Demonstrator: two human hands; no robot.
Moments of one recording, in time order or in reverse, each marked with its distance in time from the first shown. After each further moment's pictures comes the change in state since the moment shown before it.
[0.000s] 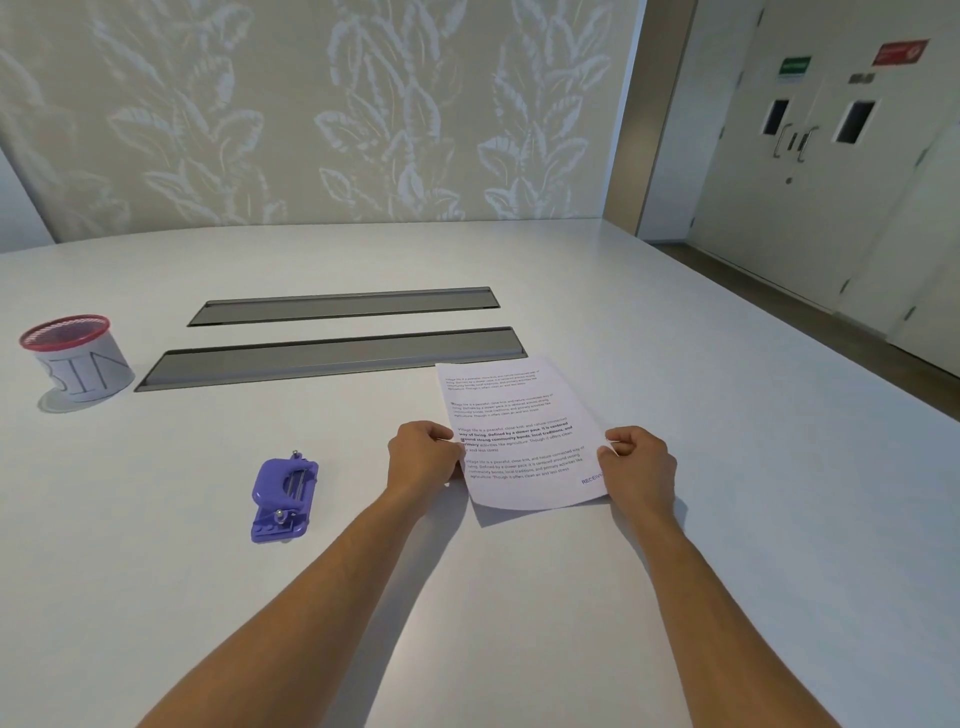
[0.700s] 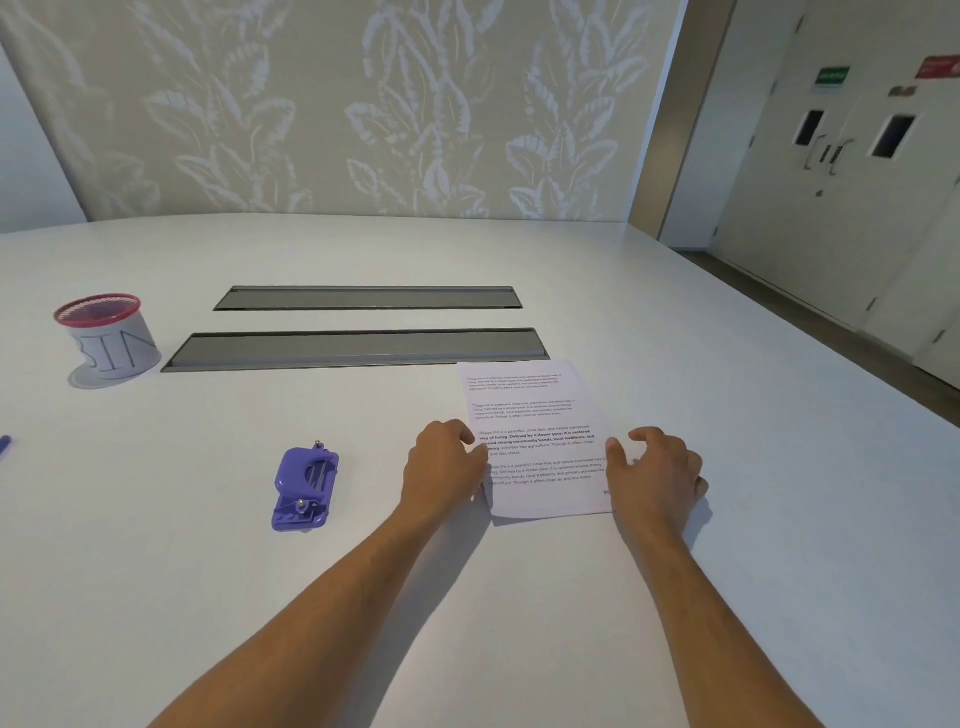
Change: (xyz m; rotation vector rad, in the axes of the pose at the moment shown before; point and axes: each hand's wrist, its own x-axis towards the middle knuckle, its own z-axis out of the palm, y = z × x) left_hand 0.001 -0.014 -0.003 0.467 0.044 0.266; right_hand -0.010 -0.005 0.017 -0.392 0.164 -0.143
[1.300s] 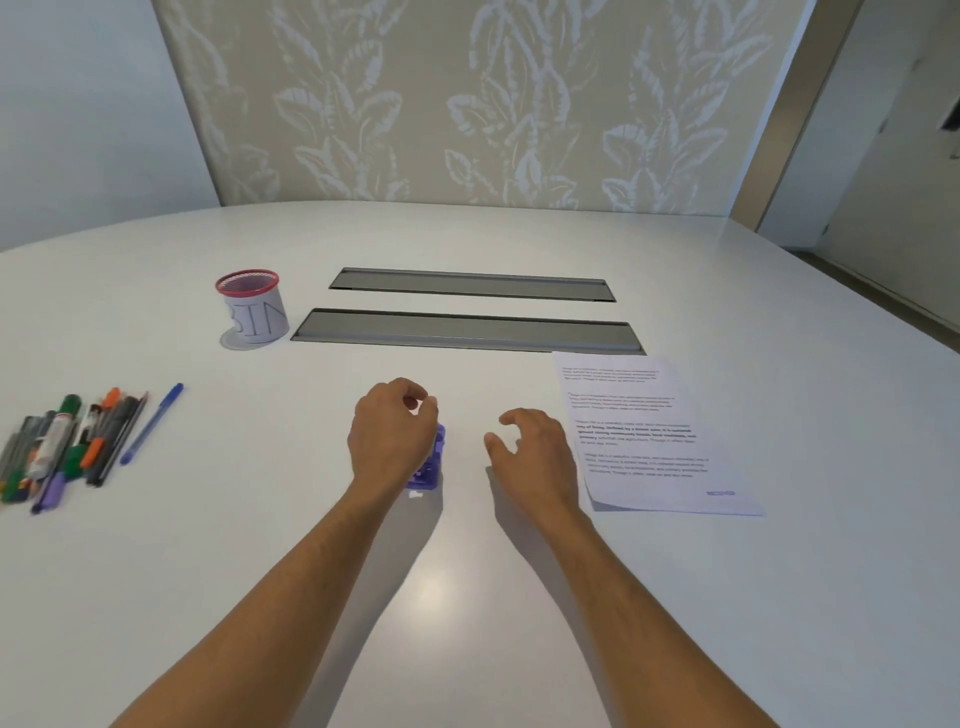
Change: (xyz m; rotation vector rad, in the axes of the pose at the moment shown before) left_hand -0.022 -0.080 -0.130 -0.004 0.404 -0.120; right_hand -0.122 -0.148 0.060 0.262 -0.489 -0.417
